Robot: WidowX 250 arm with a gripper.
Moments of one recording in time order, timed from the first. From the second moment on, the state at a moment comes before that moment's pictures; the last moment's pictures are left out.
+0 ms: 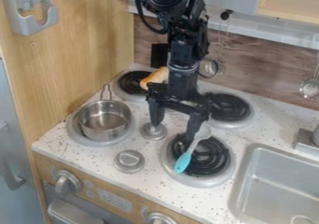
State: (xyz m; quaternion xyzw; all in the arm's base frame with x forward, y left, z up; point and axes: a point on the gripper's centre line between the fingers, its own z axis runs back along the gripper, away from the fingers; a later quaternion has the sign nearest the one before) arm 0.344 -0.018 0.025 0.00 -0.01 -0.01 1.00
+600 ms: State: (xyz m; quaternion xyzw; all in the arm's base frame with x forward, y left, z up) arm 0.354 0.001 0.018 0.00 0.00 0.03 1.00
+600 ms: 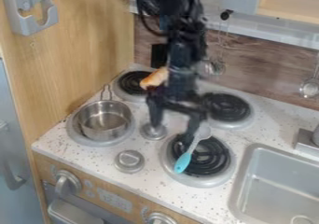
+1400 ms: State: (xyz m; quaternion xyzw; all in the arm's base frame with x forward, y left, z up) arm 0.378 0.107 -0.021 0.11 0.01 0.13 0.99
